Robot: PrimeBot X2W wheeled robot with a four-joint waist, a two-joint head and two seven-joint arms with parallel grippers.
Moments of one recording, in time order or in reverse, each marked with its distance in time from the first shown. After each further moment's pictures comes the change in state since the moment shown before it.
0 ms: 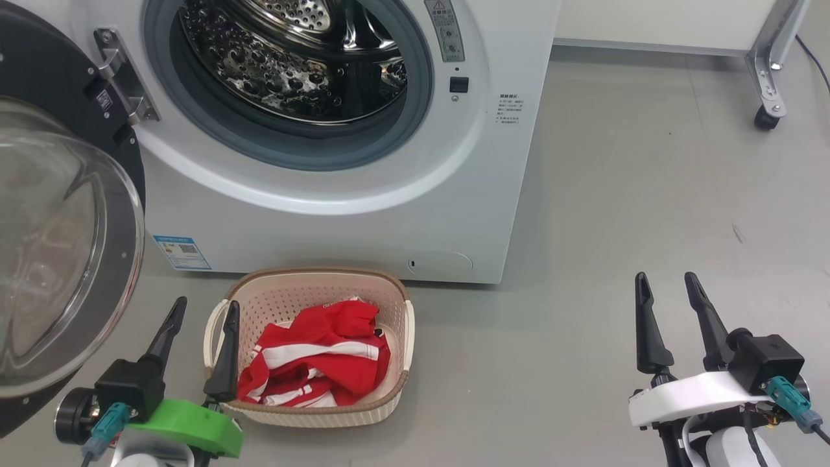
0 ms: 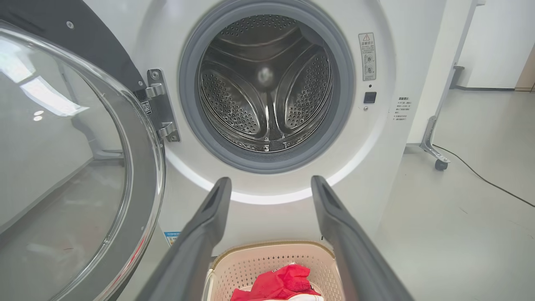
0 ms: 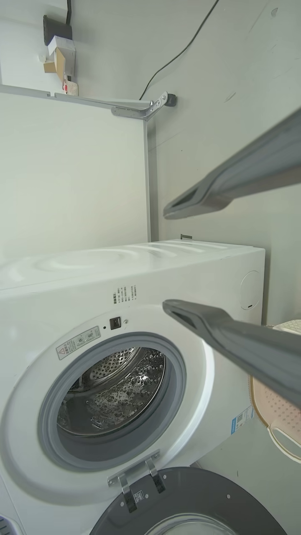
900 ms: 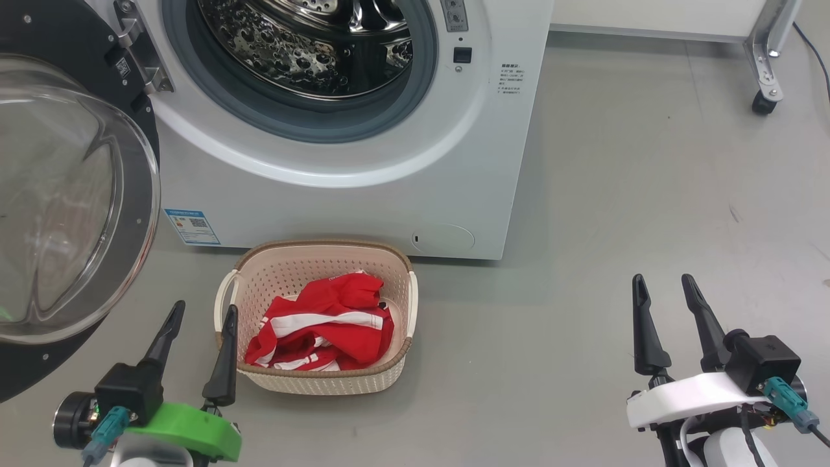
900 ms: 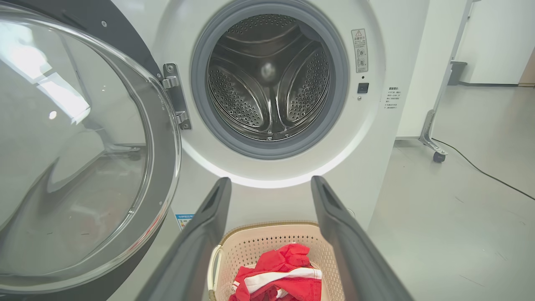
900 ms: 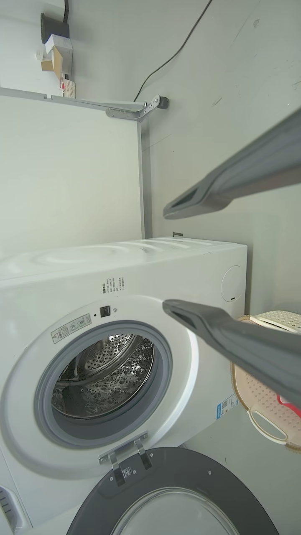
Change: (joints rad) left arm 0.010 -0.001 0.009 -0.001 0.018 0.000 0.000; right arm 0.000 0.002 0.006 0.007 0.000 0.001 0.000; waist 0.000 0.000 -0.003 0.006
